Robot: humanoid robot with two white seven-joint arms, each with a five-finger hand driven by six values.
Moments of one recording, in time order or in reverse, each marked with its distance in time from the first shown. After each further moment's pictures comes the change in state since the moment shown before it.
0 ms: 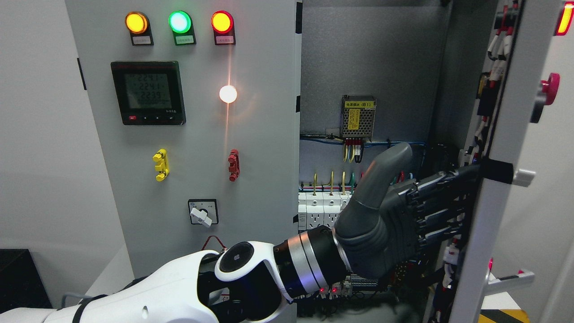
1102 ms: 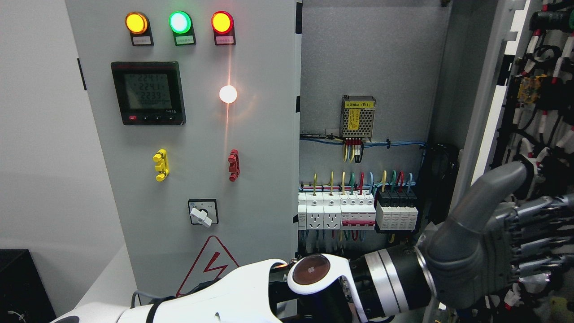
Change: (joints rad) left arm -0.020 -0.249 -0.013 0.141 -0.009 0.022 0.005; right arm 0.000 0.000 0.000 0.000 0.000 0.000 0.000
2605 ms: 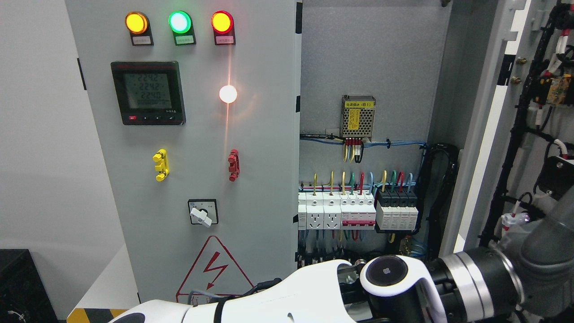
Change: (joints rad) left arm -0.045 -0.198 -0.005 0.174 -0.009 0.006 -0.001; right arm 0.000 0.000 0.000 0.000 0.000 0.000 0.000
